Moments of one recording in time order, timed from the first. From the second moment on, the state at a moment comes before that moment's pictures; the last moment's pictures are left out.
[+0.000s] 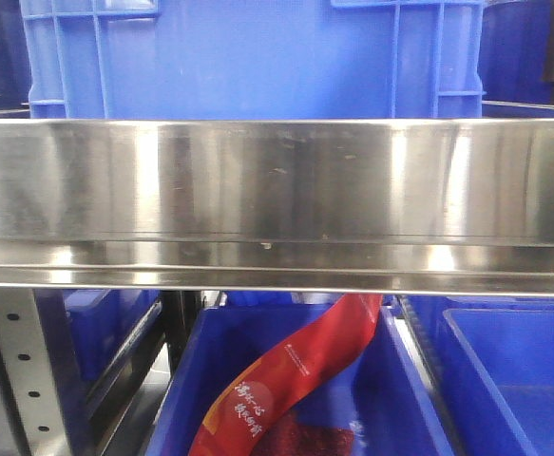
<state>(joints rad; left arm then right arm) -0.40 0.80 -0.80 -0.22 0.08 0.10 0.30 0.75 -0.73 0.20 0.06 -0.09</state>
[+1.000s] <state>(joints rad) -0.40 0.80 -0.80 -0.22 0.08 0.10 0.09 0.56 -0.47 0.16 -0.01 -0.09</state>
